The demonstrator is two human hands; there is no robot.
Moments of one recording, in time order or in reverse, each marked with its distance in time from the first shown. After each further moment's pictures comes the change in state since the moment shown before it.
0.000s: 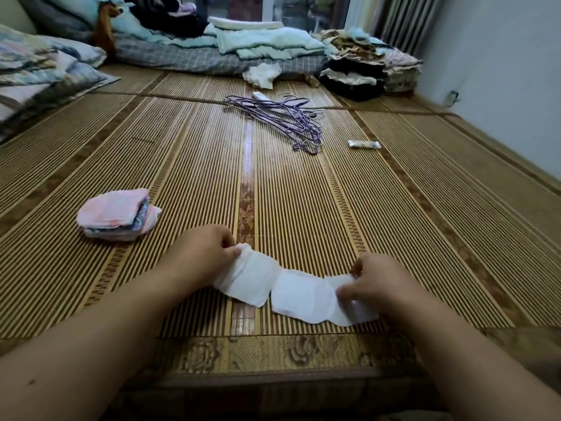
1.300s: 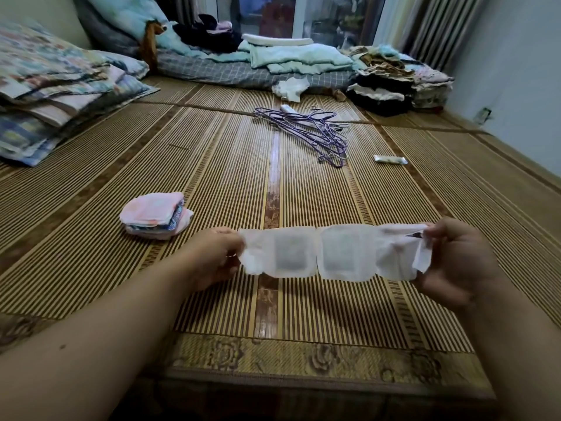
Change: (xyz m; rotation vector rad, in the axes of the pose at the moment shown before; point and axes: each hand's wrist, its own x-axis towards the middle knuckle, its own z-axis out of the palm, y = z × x) left_hand -0.002 -0.022 -0.017 -1.009 -0.183 -0.402; right_hand -0.011 0.004 -0.061 1.679 -0.325 -0.152
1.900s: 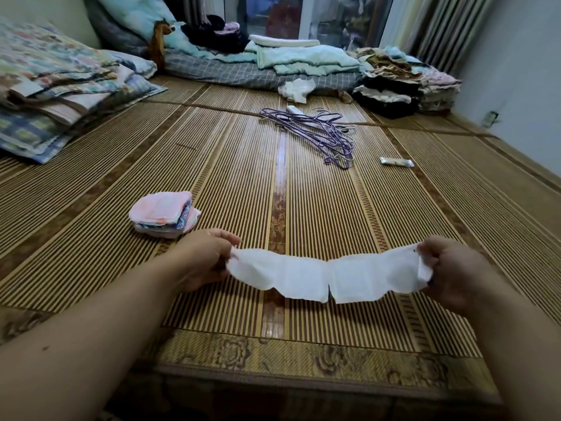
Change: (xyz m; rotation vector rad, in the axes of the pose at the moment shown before) left_hand -0.006 -0.002 -0.020 0.018 0.049 -0.052; right_hand 0.018 0.008 -0.015 -0.385 0.388 0.066
